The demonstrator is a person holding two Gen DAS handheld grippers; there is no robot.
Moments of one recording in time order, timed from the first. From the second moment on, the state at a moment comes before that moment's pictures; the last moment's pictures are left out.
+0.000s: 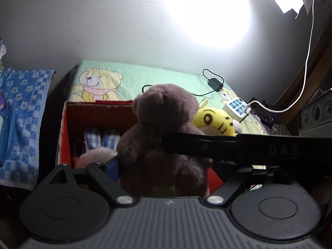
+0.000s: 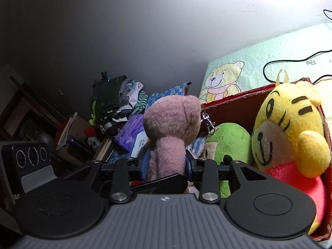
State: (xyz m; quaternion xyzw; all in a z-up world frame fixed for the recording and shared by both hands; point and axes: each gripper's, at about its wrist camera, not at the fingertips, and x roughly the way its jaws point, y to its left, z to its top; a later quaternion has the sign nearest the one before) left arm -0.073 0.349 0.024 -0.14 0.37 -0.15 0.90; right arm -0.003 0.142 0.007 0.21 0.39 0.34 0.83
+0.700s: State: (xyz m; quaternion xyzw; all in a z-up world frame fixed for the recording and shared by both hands) left arm -0.045 0.344 -0.014 -0.13 0.43 -0.19 0.87; right arm 0.005 0.188 -0.004 0.03 0.37 0.28 0.89
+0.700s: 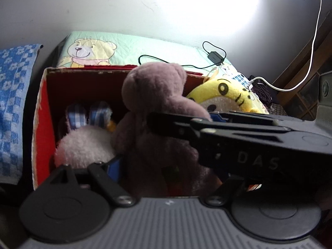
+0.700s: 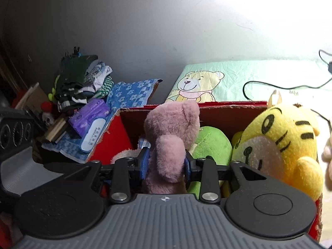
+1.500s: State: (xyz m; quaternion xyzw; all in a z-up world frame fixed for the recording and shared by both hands) left arm -0.064 0.350 -0.013 -0.08 0.43 -0.18 0.88; right arm 0.003 0.177 0.001 0.07 0.37 0.29 0.88
